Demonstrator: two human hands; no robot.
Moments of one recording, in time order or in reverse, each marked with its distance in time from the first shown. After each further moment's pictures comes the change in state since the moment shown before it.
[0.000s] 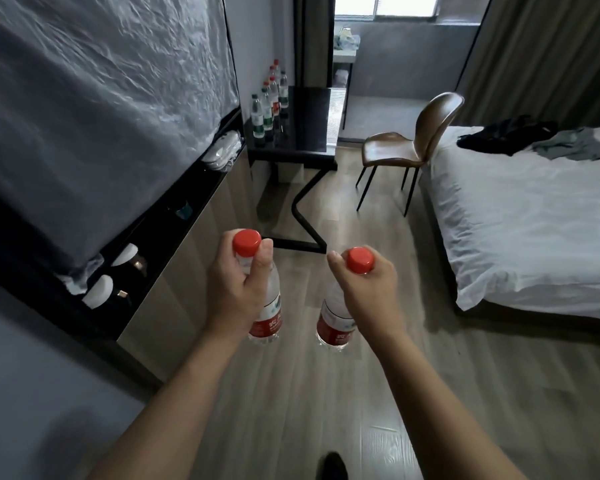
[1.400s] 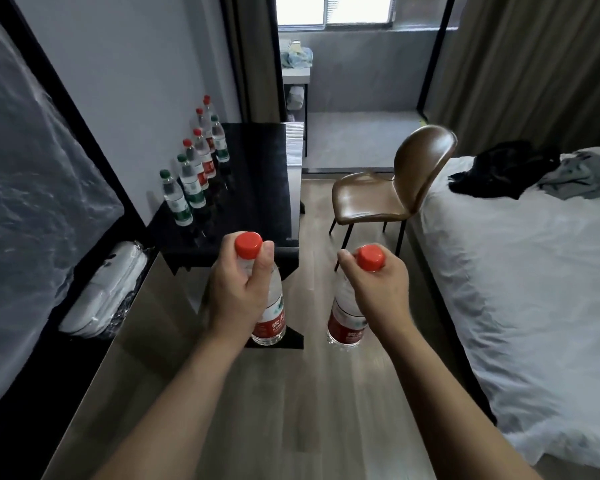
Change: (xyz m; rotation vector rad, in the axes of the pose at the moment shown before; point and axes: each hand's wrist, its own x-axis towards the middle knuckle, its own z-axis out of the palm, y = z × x) left_hand 0.497 -0.215 0.423 -0.088 -0.119 0.063; right_hand 0.645 0.130 0.091 -0.078 0.218 0.030
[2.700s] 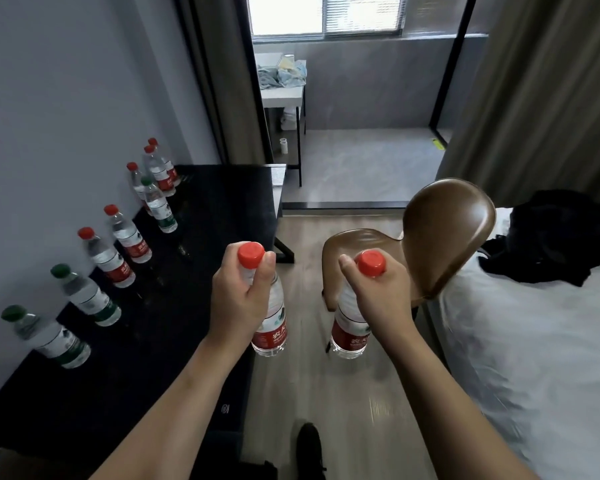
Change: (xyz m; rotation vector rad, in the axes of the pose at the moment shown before) left_hand 0.365 -0.170 0.363 -0.035 -0.041 -0.042; right_hand 0.529 0.128 0.100 0.040 -0.032 -0.091
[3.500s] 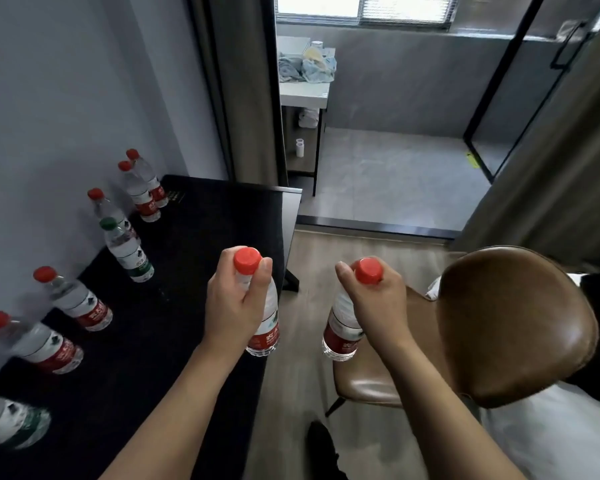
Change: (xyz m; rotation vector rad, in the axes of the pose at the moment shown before) left_hand 0.264 -0.168 0.093 0.048 0.041 -0.079; right_hand 0.284 0.084 0.181 0.001 -0.103 0.083
